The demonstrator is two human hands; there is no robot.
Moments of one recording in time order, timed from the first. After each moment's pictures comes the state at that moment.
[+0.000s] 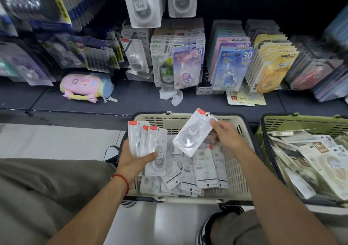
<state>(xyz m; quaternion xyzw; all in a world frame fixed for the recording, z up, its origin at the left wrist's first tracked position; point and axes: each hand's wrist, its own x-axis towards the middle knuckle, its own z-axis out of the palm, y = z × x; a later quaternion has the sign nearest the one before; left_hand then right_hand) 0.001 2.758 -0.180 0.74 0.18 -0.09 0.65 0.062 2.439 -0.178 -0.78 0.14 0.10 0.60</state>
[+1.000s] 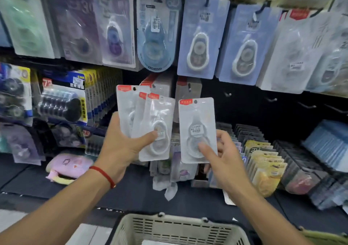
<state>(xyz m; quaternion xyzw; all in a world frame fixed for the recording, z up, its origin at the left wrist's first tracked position) 0.179 2.747 0.063 0.65 -0.07 0.19 0.73 0.143 2.499 0.059 -0.76 -0.05 -0.14 0.63</state>
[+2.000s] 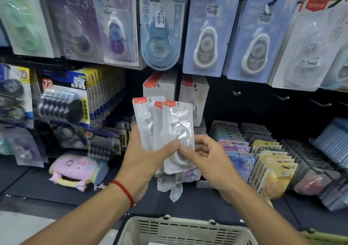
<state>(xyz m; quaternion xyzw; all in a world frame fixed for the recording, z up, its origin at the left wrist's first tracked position) 0.167 2.716 0.050 0.58 -0.11 0.11 0.80 0.162 2.531 0.058 -0.77 -0.08 -0.04 0.63</state>
